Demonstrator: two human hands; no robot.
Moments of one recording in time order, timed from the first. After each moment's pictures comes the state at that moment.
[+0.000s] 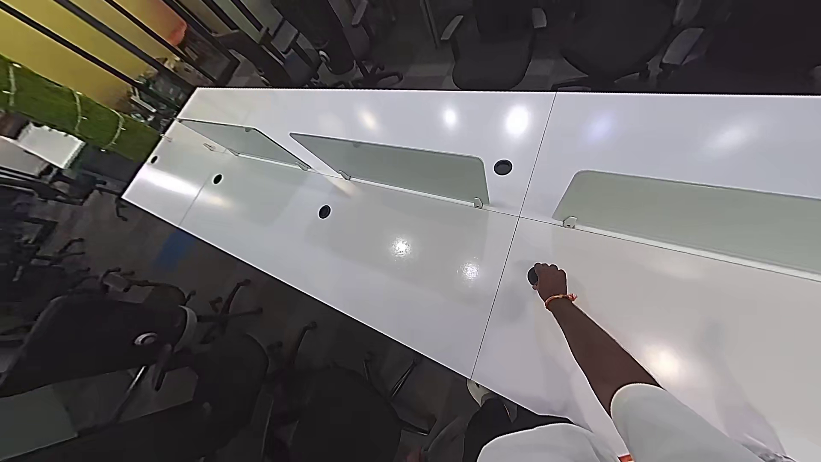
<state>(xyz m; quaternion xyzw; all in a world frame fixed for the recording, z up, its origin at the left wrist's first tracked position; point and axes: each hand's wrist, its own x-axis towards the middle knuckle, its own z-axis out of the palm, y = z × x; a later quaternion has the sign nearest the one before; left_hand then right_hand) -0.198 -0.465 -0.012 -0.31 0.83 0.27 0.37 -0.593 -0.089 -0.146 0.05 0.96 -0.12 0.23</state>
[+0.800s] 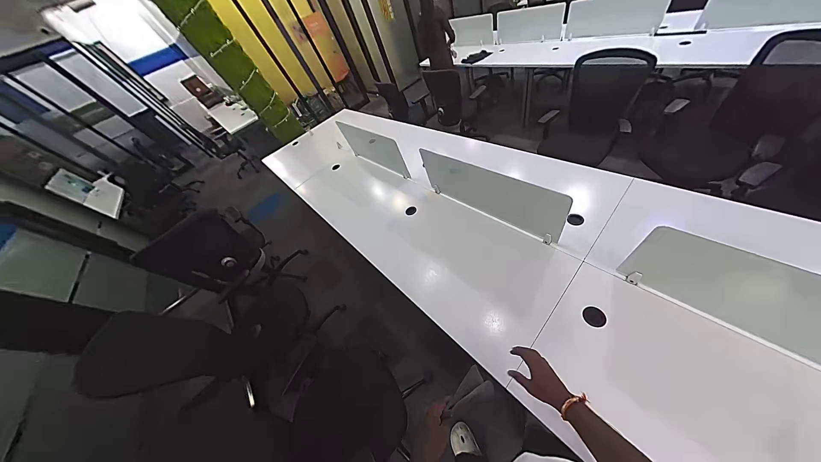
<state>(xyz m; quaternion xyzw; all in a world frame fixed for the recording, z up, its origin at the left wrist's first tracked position) -0.164 -0.529 -0.021 -0.22 0.88 0.40 0.15 -0.371 -0.249 -0.070 -0.27 0.87 -0.35 0.21</state>
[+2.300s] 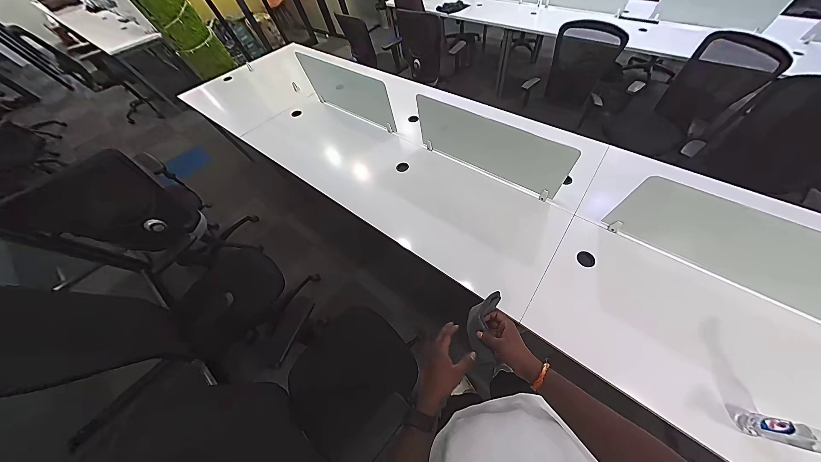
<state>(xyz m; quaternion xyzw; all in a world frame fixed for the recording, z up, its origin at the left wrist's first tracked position) -0.116 -0.633 0.030 -0.12 0.82 0.56 0.05 -0.205 -0.448 0.031 -0.04 0.64 -0.73 0.26</state>
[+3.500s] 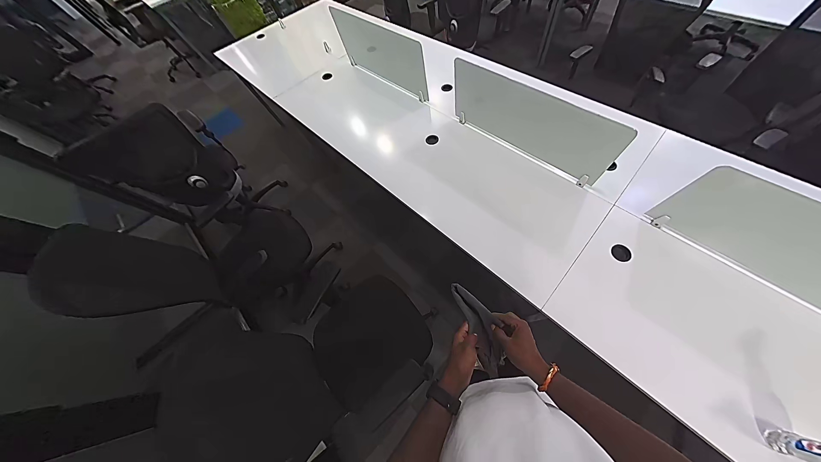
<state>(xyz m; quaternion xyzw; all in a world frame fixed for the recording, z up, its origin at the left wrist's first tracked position) -0.090 -0.618 0.017 -0.29 0.48 0.83 0.06 -0.168 -0.472 0.014 -0.09 0.81 -0.54 0.21</state>
